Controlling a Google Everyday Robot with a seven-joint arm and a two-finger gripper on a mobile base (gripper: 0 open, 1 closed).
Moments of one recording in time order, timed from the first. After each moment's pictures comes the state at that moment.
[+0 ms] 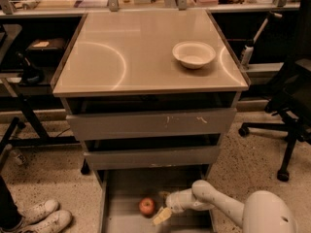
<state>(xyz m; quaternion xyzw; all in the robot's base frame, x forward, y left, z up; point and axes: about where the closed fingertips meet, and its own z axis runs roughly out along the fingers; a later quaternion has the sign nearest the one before) 0.493 -0.004 0.177 -0.43 0.75 0.45 0.24</state>
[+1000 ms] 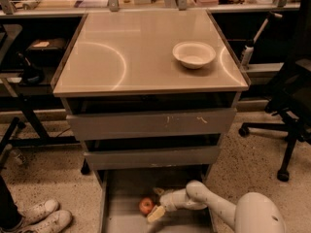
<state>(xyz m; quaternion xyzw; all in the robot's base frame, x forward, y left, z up) 0.513 0.025 0.161 -0.45 0.73 0.43 0.29</state>
